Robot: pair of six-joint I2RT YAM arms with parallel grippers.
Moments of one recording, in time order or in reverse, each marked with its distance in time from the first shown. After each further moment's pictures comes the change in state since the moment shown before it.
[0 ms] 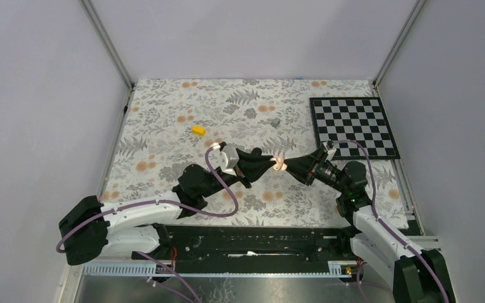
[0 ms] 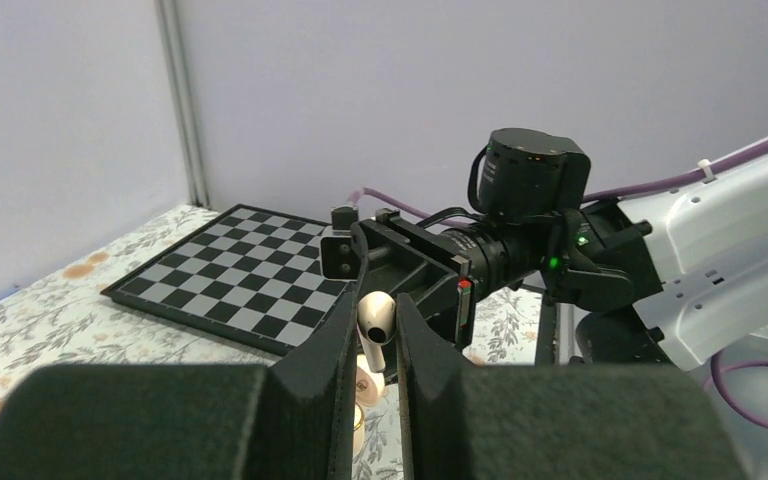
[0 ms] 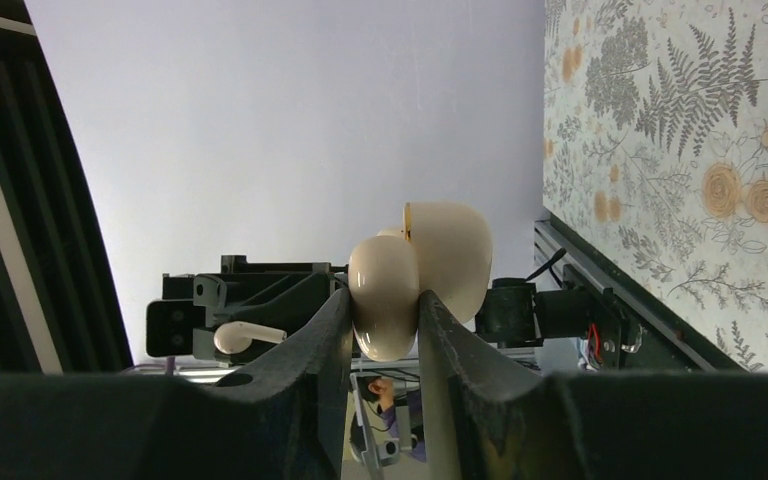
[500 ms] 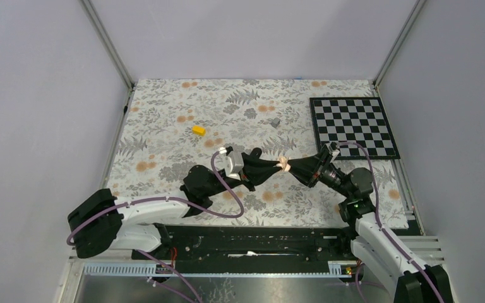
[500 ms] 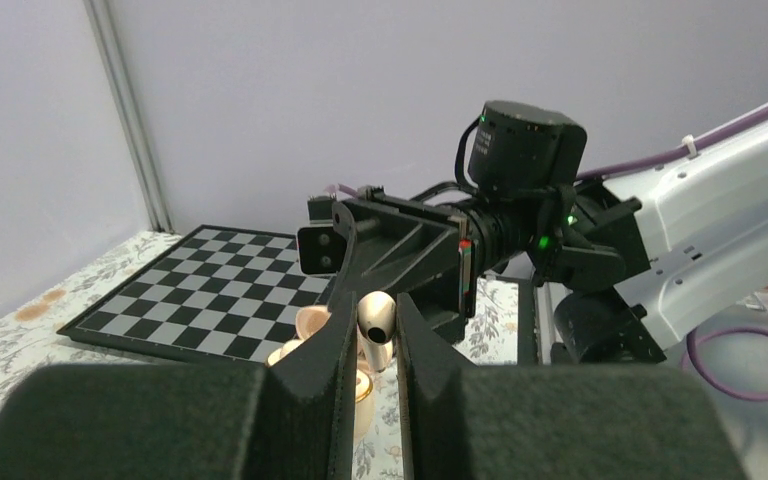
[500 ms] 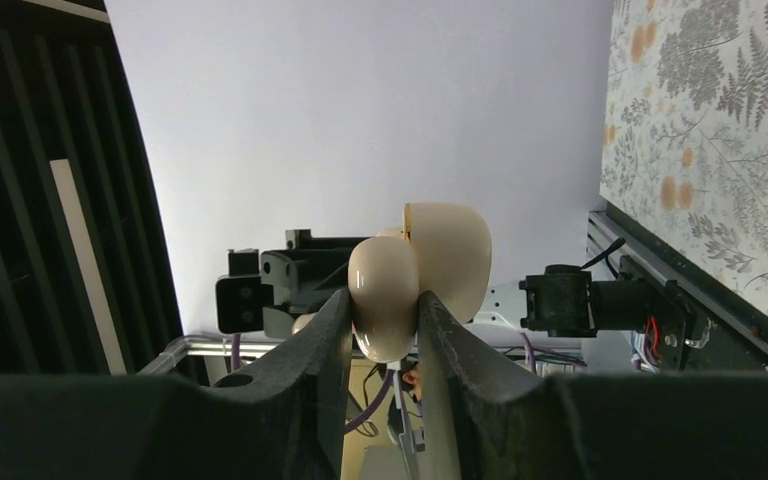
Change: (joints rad) left arm 0.000 0.095 -0.010 0.146 0.115 0.014; right arm 0.000 -0.106 -0.023 0.032 -0.002 0.135
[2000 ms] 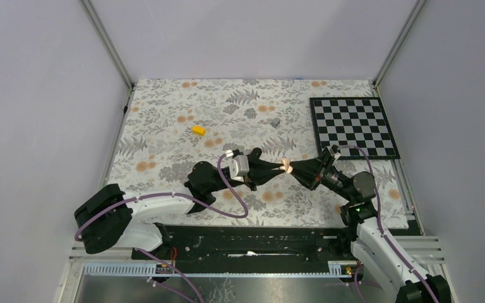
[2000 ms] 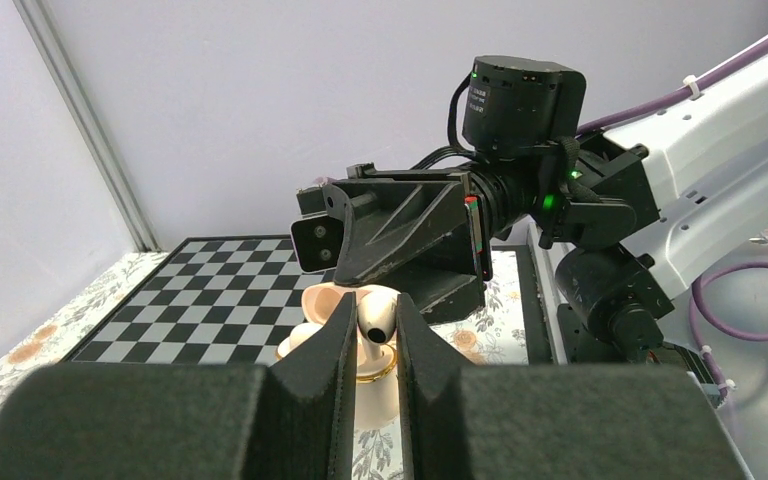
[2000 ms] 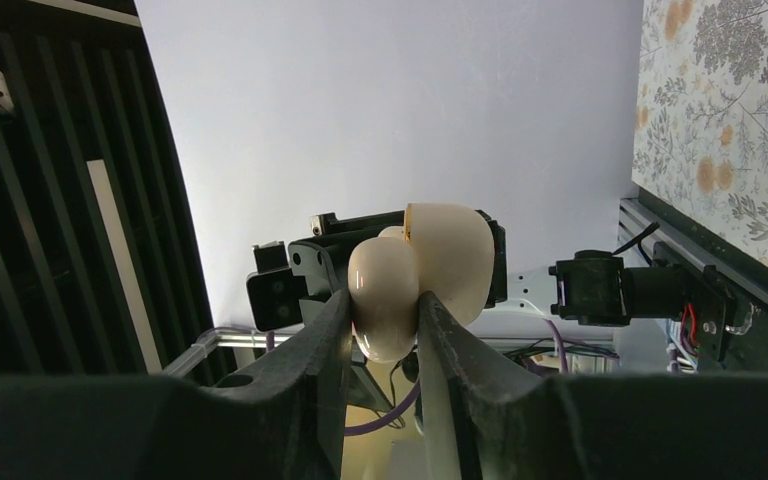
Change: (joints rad) left arm 0.035 0.086 0.023 0.037 0.158 0.083; right arm 0.000 -0.103 -0.014 -0.039 -0.004 0.077
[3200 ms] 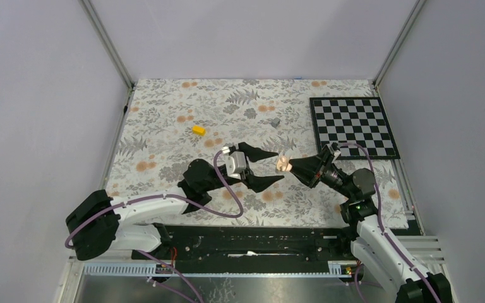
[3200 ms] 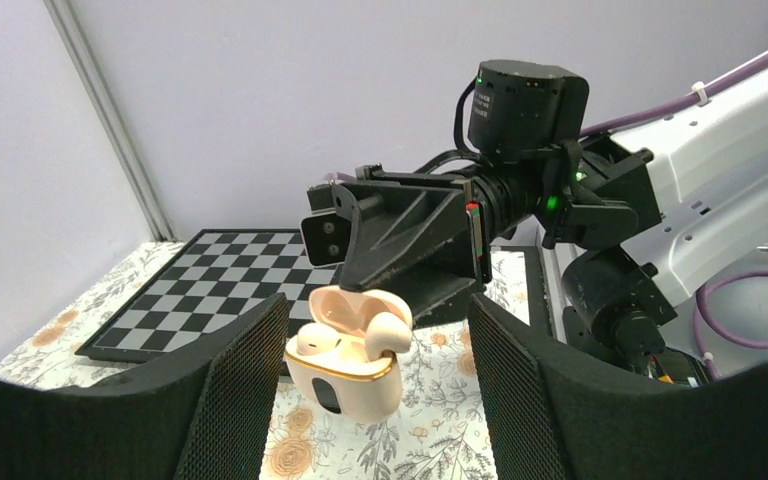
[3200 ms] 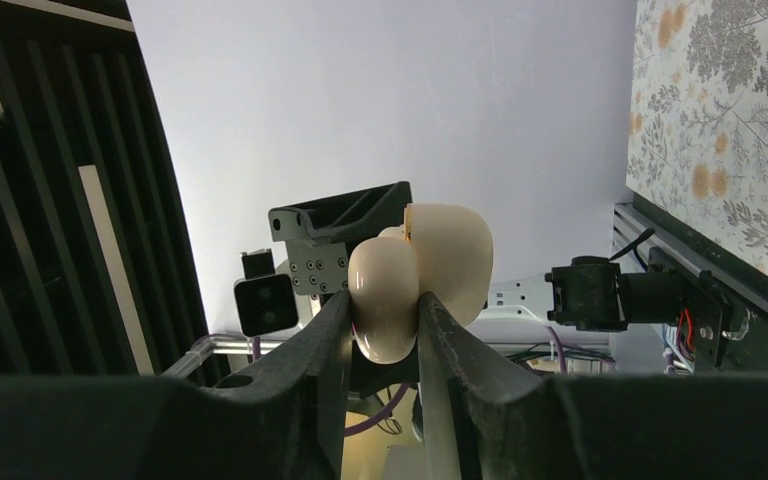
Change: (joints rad) left arm 0.006 -0.078 0.020 -0.130 -0.018 0.006; right arm 0.001 0.021 0.029 -0.019 0.012 -0.014
